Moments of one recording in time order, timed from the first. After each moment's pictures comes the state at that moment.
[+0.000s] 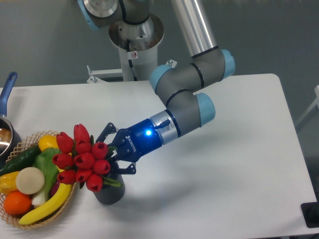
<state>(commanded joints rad) 2.49 -2.04 -1.74 -0.84 0.04 1.19</state>
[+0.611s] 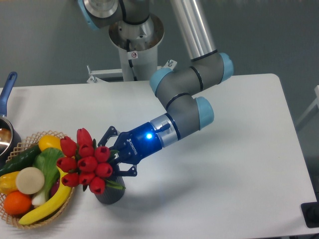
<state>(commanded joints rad) 2.49 -2.07 -1.73 -0.84 0.04 1.24</state>
